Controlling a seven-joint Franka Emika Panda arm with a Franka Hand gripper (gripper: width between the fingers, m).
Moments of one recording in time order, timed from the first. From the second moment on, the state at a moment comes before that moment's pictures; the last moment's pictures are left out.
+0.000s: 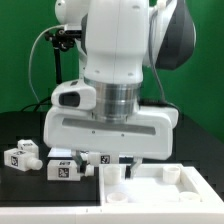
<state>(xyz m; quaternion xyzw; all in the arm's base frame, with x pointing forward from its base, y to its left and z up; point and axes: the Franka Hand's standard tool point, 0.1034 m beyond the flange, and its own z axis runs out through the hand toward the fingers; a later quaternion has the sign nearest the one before) 0.582 -0.015 0.051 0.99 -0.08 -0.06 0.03</state>
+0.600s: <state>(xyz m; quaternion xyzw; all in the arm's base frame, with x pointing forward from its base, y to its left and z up) 0.574 -0.022 0.071 0.99 -0.08 -0.09 0.03</state>
